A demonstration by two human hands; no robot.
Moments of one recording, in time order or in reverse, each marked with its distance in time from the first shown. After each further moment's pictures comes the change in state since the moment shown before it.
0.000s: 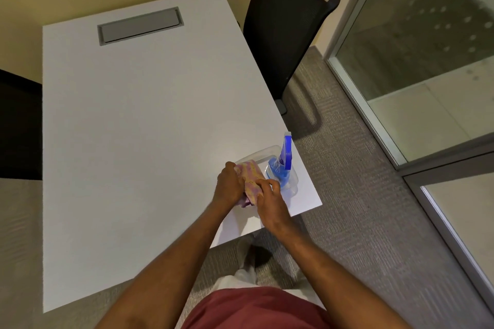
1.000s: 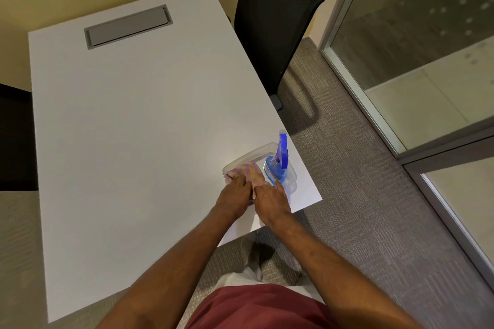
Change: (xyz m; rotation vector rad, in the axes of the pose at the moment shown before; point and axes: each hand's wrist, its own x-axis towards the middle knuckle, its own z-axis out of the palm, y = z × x) left_hand 0.006 -0.035 0.034 0.762 -0.238 0.464; right_hand 0.027 0.022 0.023 -0.297 -0.083 0.063
